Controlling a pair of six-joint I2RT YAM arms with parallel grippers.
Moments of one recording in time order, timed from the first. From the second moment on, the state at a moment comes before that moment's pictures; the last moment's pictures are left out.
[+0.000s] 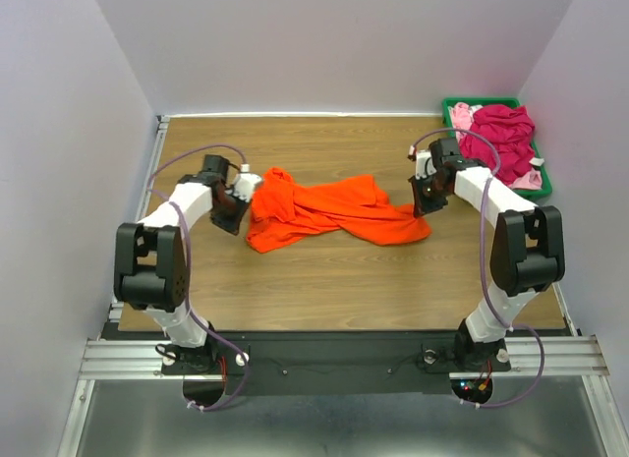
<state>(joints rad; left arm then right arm) -0.15 1.66 1.08 -0.68 0.21 0.42 0.14 1.74 1.25 -0.68 -0.22 -0.13</state>
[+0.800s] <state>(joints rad) -0.28 1.68 1.14 -0.61 0.32 0.32 0.09 1.74 1.31 -0.75 -0.22 -0.17</state>
